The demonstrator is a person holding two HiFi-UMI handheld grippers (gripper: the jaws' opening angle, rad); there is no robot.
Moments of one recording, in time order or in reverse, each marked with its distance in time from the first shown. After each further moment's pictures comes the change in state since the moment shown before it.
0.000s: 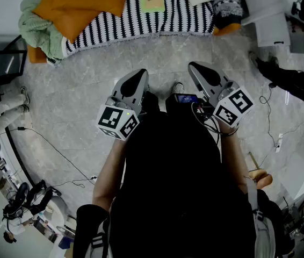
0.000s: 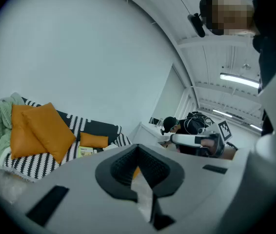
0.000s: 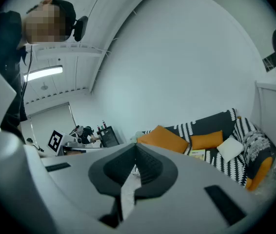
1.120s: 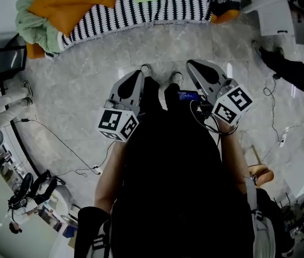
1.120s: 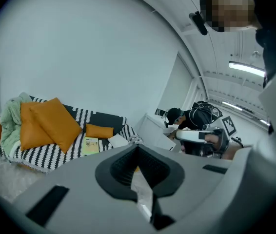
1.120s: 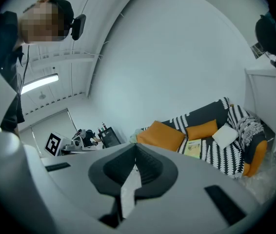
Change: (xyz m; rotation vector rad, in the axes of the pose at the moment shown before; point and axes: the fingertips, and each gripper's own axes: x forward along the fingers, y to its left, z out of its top) left arm 0.025 -0.051 -0.044 0.002 0.085 0.118; right arm -0.062 -0.043 -0.025 0.100 0.018 0.014
